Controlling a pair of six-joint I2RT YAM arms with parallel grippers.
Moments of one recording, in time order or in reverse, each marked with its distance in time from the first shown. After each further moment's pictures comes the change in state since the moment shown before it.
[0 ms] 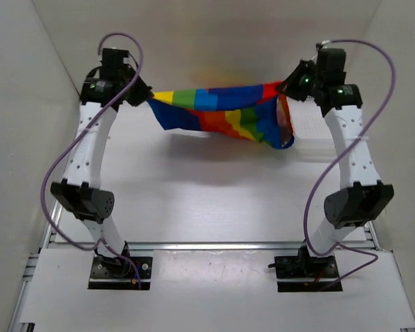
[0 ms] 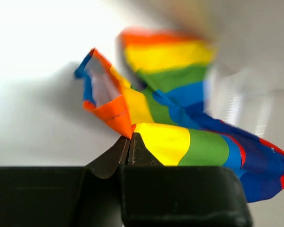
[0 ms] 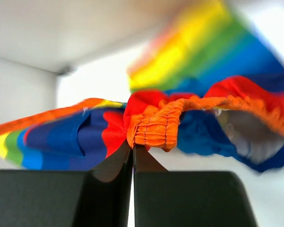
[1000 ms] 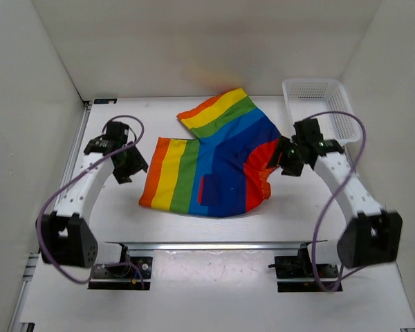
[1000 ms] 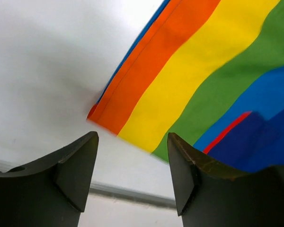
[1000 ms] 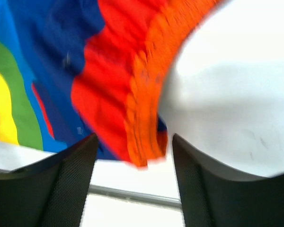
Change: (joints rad) left arm 0.087 -0.369 -0.920 0.084 -0.032 0.124; right arm 0.081 -0.246 -0.704 -0.061 0.068 -0.139
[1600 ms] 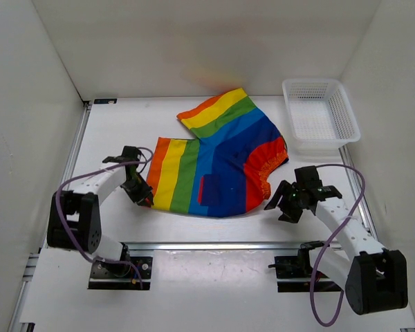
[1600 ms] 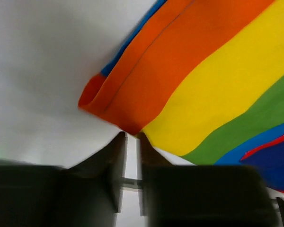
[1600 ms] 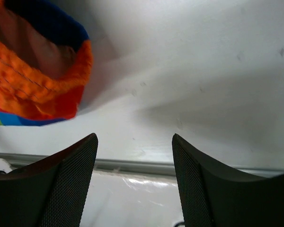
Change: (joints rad) left arm -0.036 0.019 -0.385 0.111 0.166 -0.138; right arm -0.001 -0.450 -0.620 0.049 -0.070 0.227
